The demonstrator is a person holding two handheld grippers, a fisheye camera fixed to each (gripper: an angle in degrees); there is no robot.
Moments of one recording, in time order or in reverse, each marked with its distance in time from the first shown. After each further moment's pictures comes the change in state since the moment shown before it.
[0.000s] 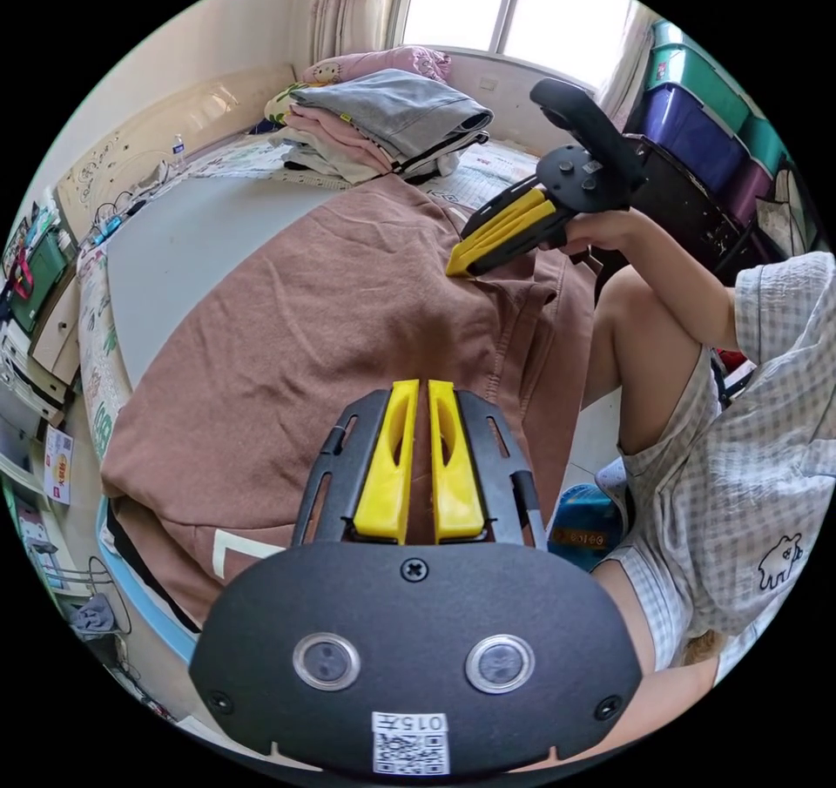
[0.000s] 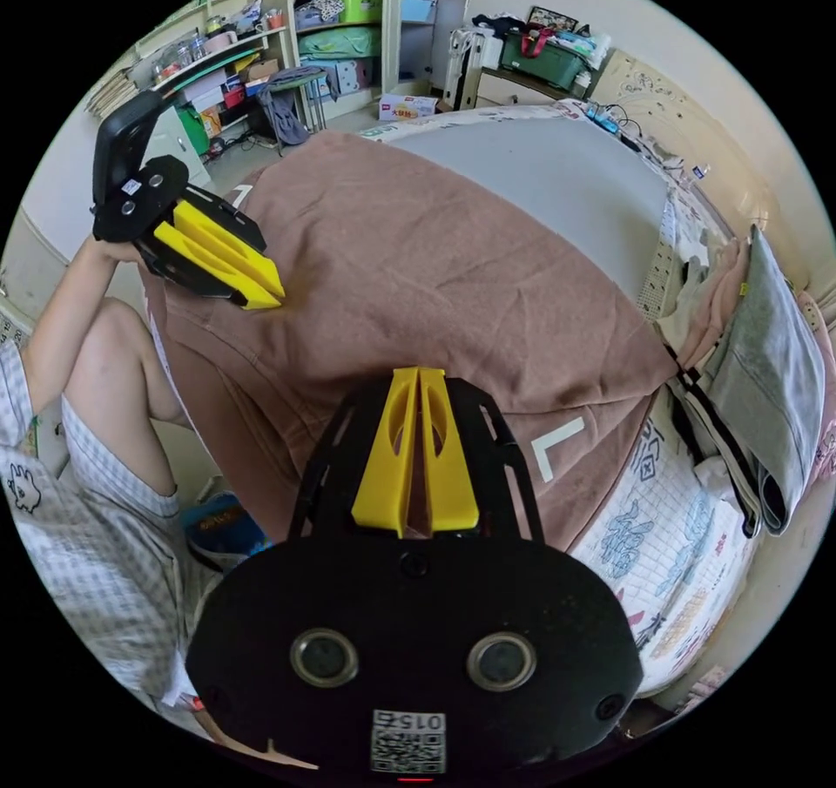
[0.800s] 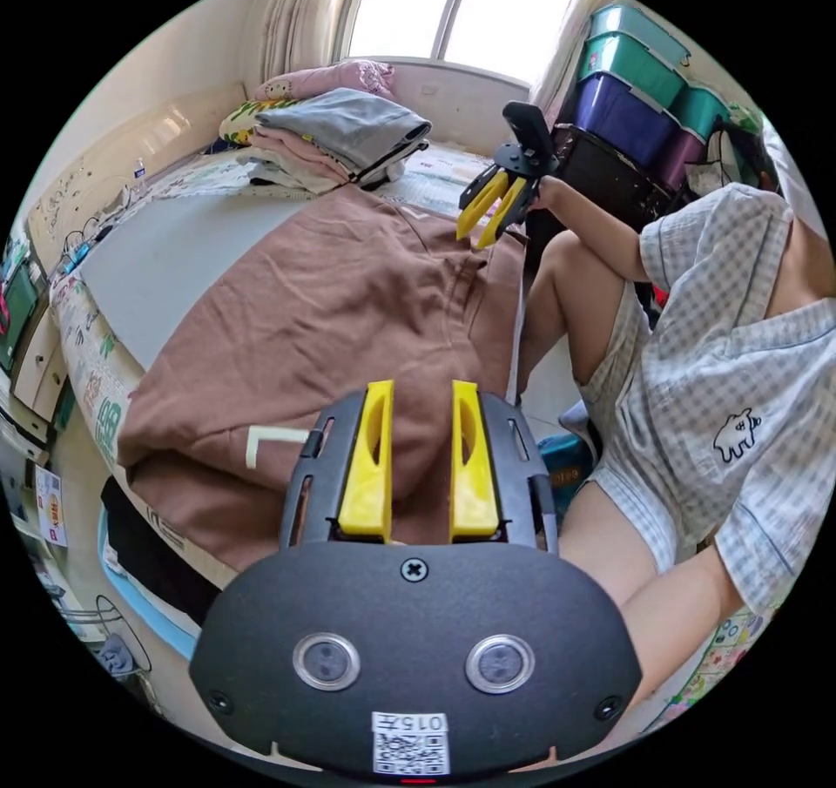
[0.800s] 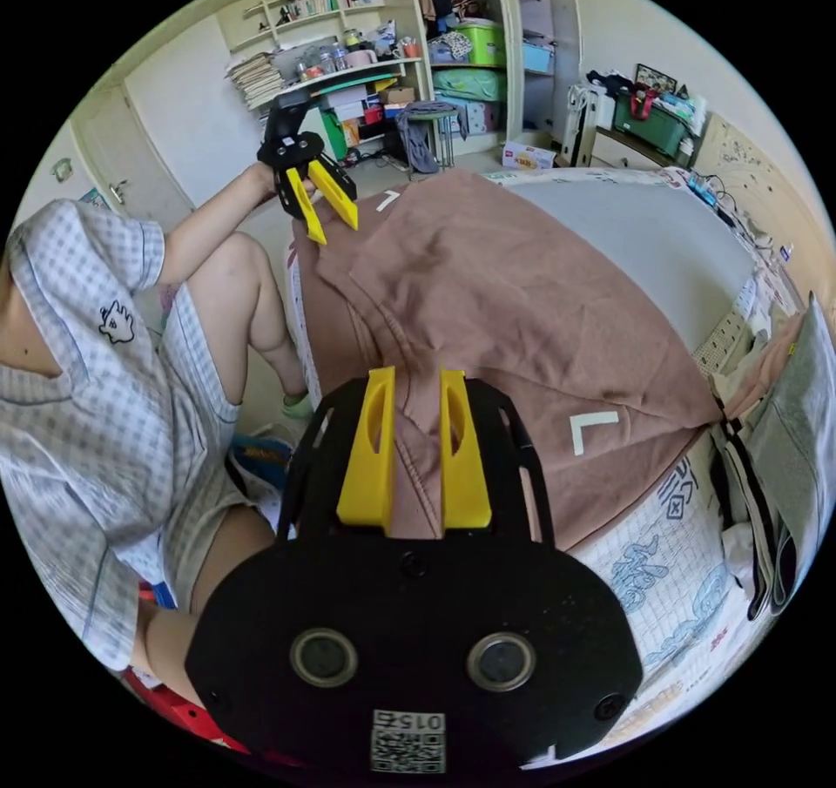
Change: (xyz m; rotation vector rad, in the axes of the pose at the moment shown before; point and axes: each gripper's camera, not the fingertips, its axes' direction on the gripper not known) left arm -0.006 0.076 -0.074 -0.008 0.133 0.131; right arm 0.036 0.089 -0.053 0.097 -0.255 -0.331
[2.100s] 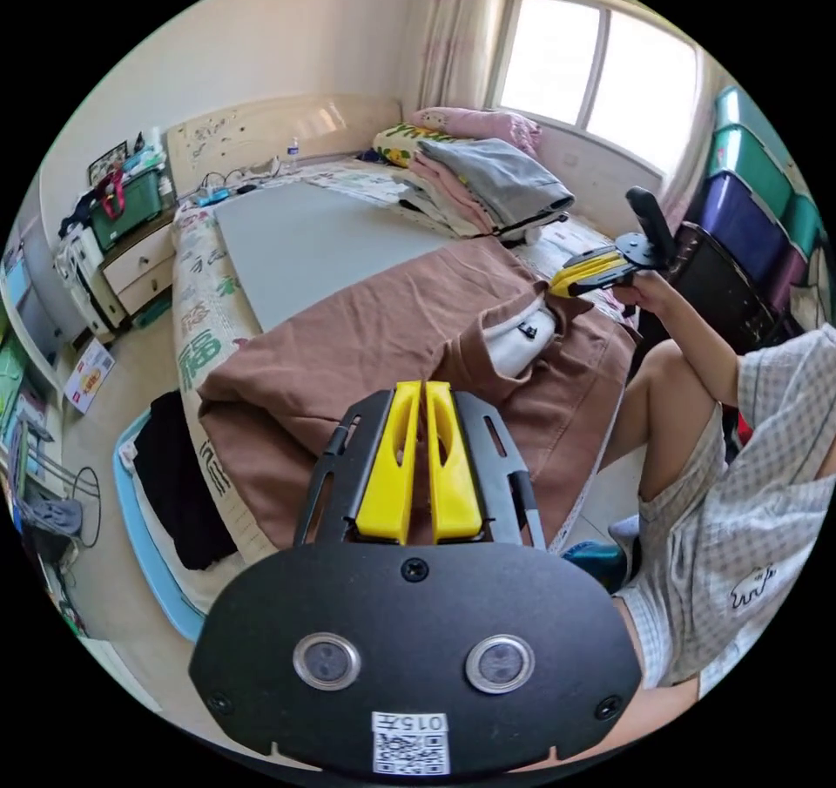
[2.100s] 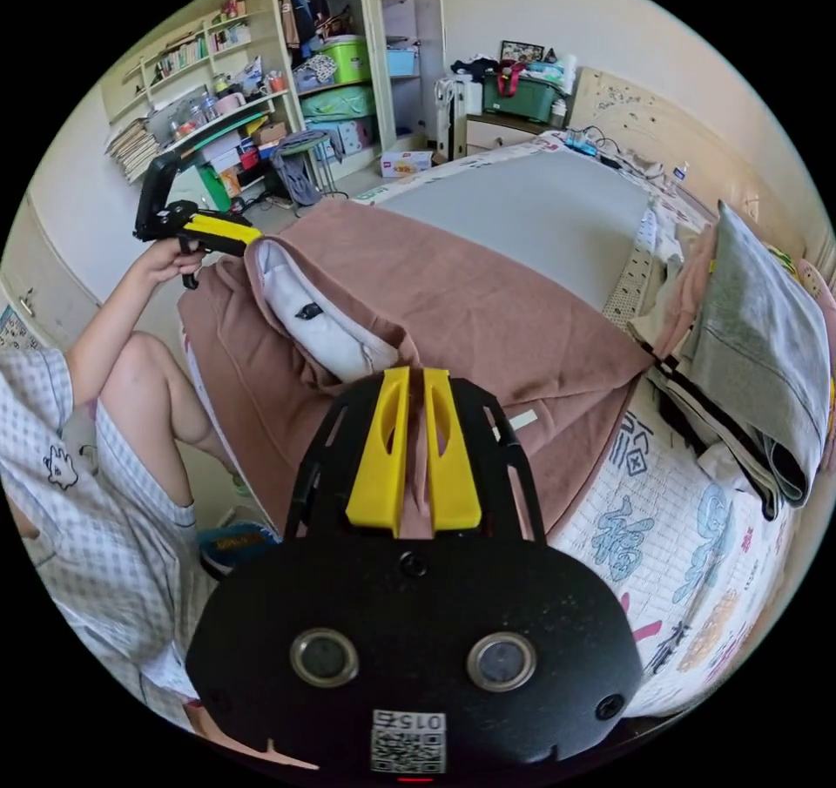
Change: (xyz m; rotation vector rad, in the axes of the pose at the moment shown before) left arm -0.020 0.009 -0.012 0.152 -0.267 -0.389; right arm 0.033 0.016 0.010 0.088 0.205 0.347
